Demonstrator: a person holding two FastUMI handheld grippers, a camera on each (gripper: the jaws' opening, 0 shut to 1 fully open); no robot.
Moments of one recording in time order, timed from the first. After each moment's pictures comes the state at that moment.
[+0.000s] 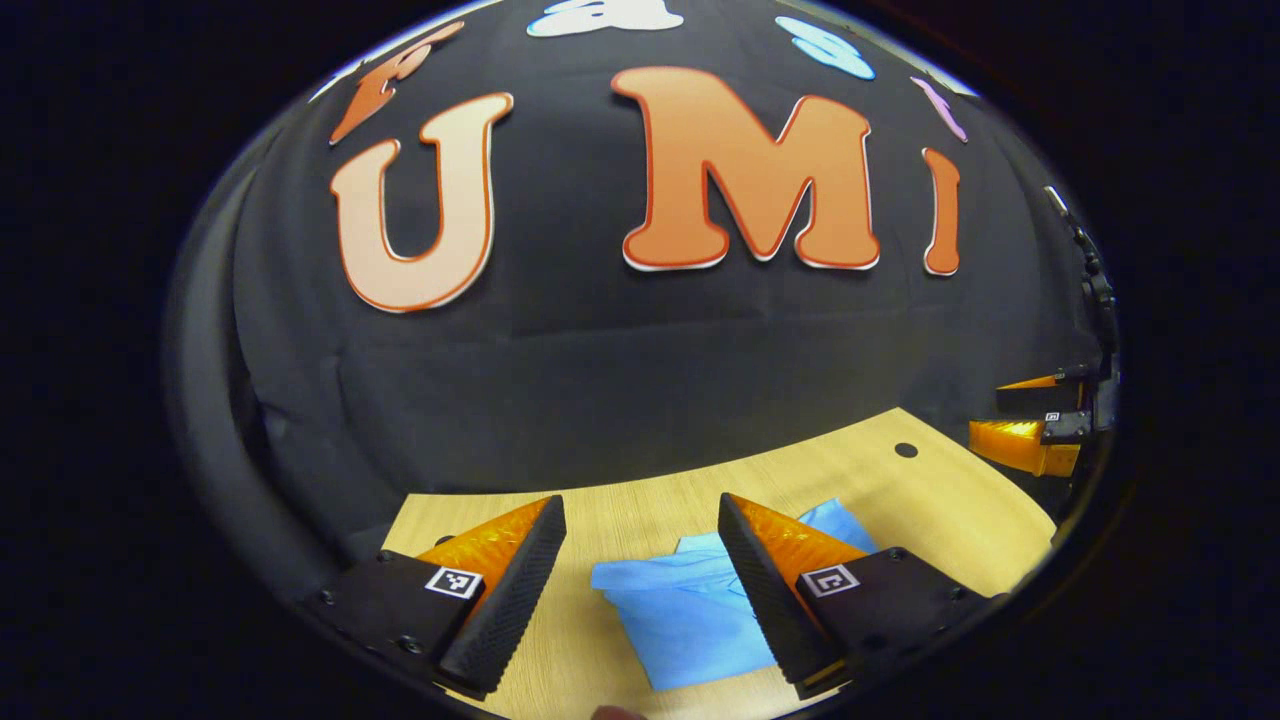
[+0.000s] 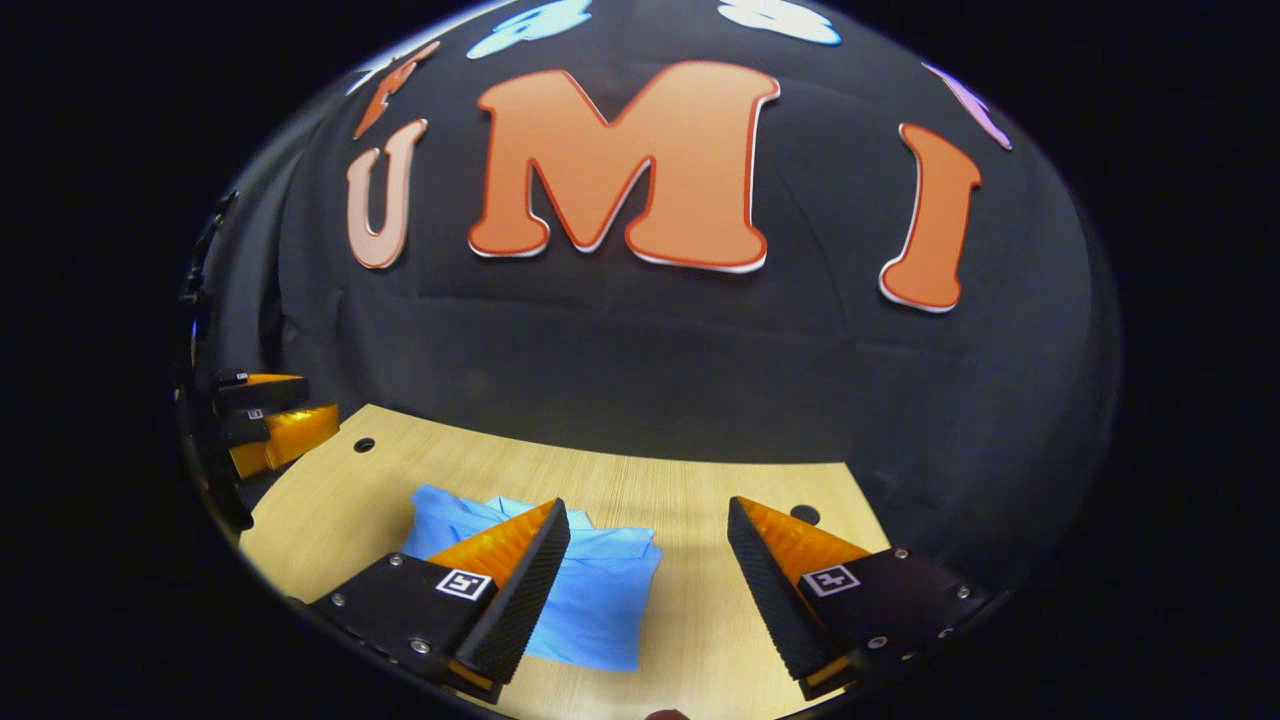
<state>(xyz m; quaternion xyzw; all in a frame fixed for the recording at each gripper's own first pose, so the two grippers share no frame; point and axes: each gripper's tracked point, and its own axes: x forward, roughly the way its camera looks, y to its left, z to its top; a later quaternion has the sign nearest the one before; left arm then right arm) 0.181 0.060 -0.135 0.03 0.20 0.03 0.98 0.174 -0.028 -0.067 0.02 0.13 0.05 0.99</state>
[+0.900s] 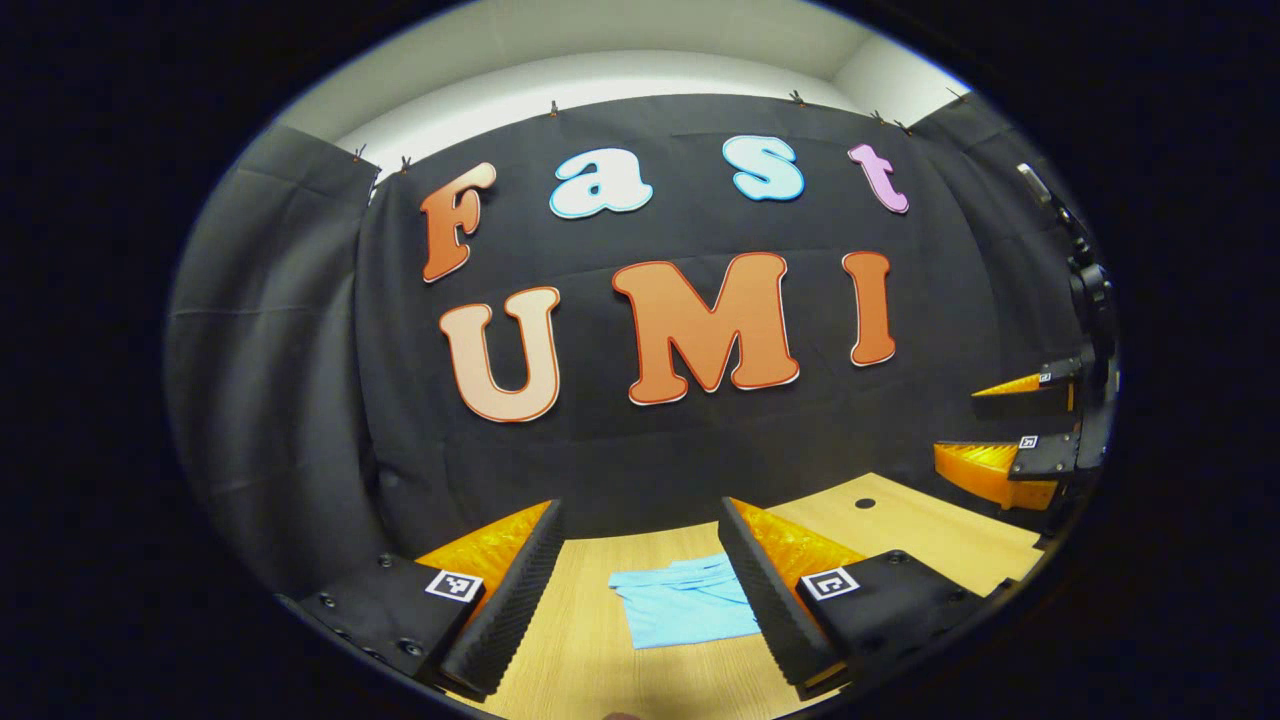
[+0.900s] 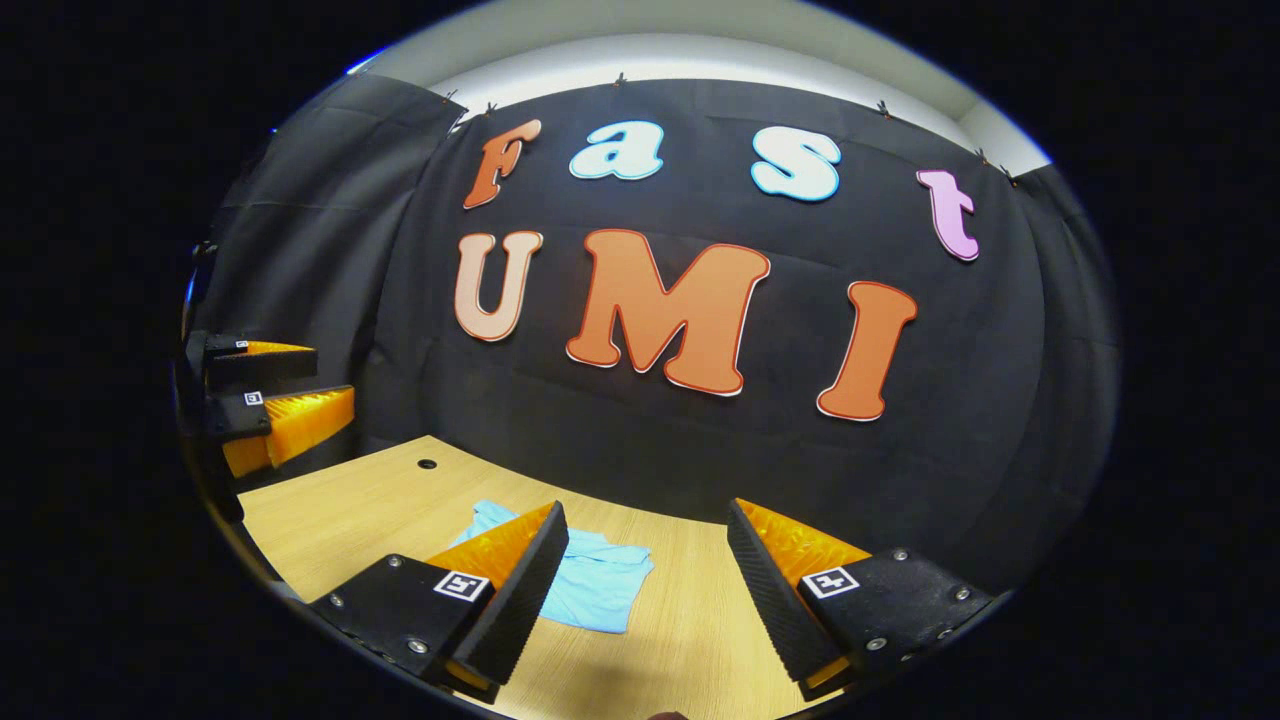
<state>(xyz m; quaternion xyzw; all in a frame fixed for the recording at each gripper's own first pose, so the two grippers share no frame) -0.049 -0.025 -0.021 0.07 0.06 0.09 0.99 -0.035 -0.033 0.001 -0.02 -0.01 0.07 1.00</state>
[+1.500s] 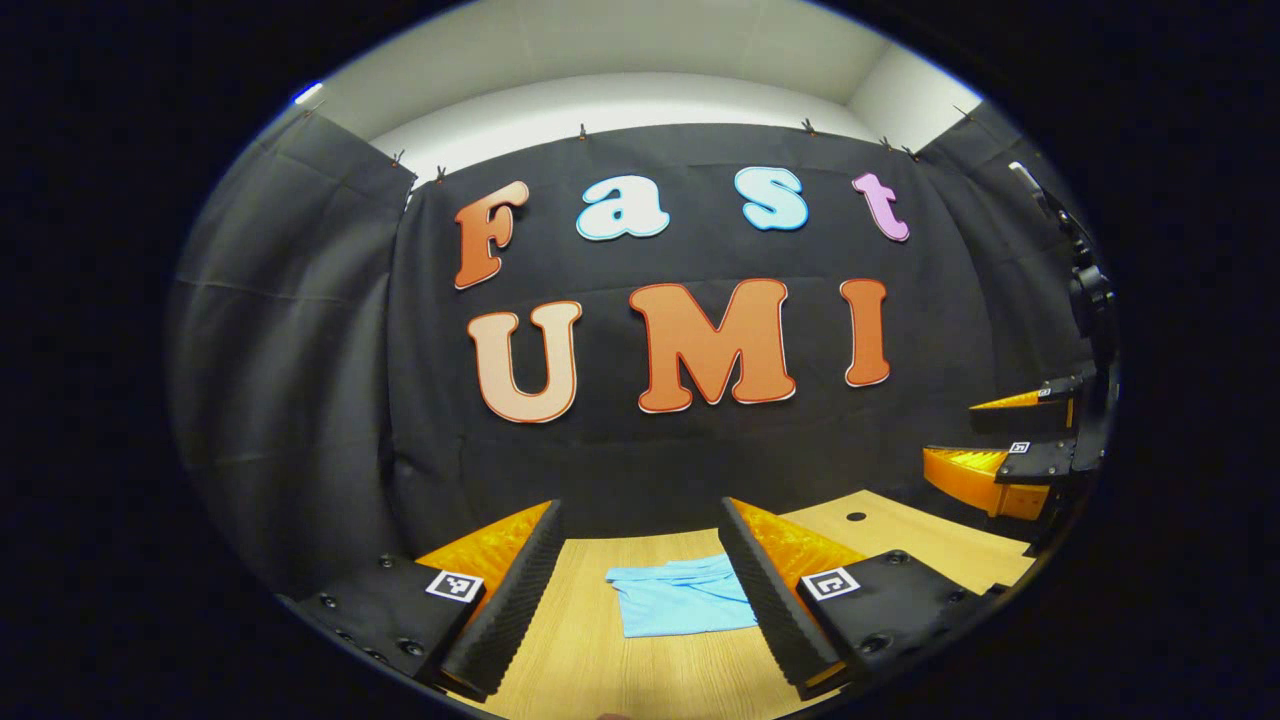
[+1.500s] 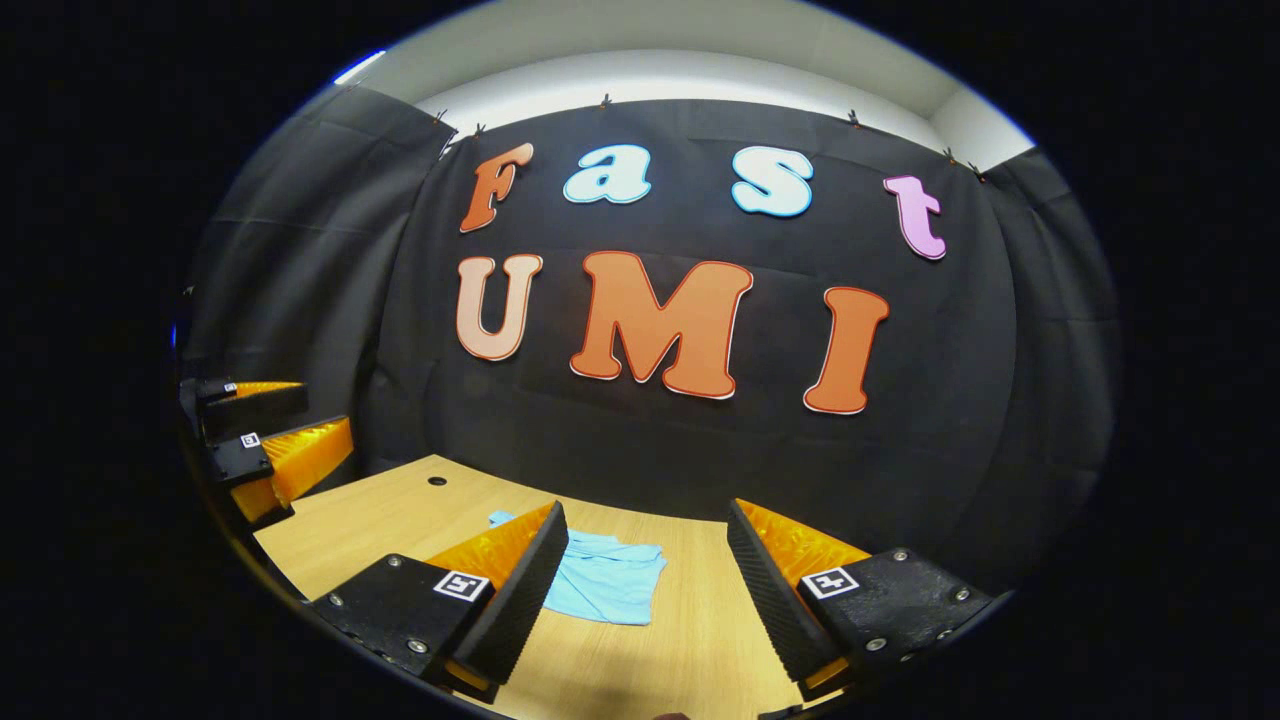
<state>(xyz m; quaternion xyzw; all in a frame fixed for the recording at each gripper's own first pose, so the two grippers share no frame) -0.096 -0.030 -0.027 0.03 0.01 0.10 0.99 -0.078 -0.016 -0.002 0.03 -0.03 0.06 1.00</state>
